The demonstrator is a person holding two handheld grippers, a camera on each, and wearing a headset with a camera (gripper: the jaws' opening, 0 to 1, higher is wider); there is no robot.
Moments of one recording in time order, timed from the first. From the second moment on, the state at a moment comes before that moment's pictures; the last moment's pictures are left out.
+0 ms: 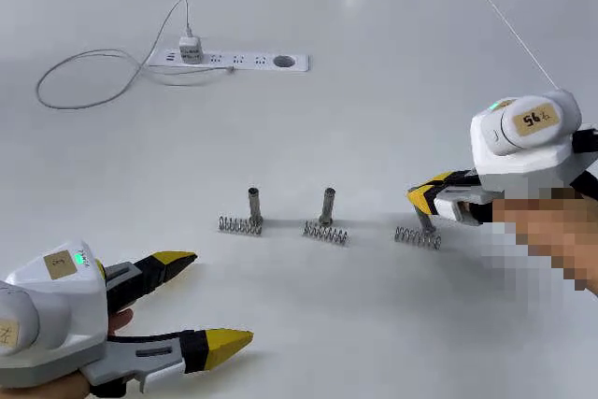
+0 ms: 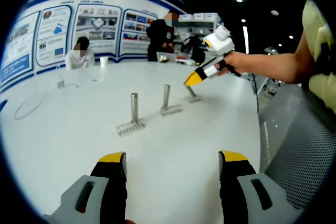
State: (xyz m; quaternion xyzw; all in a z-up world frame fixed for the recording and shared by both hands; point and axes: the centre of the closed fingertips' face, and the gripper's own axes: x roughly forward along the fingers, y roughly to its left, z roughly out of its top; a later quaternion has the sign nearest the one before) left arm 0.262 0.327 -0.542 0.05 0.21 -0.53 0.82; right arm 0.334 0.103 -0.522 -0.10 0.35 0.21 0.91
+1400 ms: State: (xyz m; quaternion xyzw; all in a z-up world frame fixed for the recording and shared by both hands) left arm 0.261 0.325 -0.538 0.05 0.21 -0.53 0.82; right arm 0.323 0.103 -0.512 -0.09 0.34 0.21 0.91
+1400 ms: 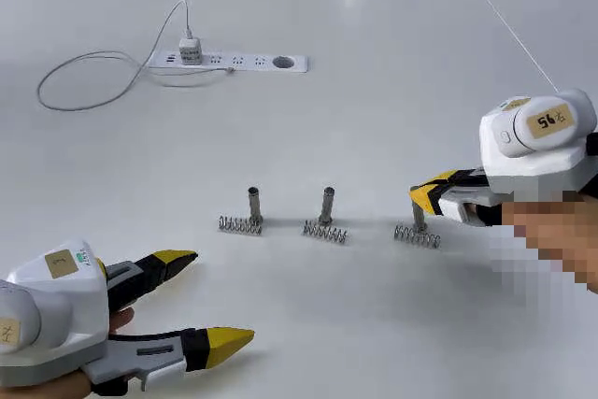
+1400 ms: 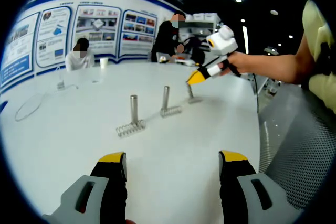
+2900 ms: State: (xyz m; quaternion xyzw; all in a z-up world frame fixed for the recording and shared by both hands) left arm 0.259 0.324 -0.537 0.06 0.21 -0.53 0.82; right arm 0.303 0.090 -0.515 -0.10 0.34 0.22 0.91
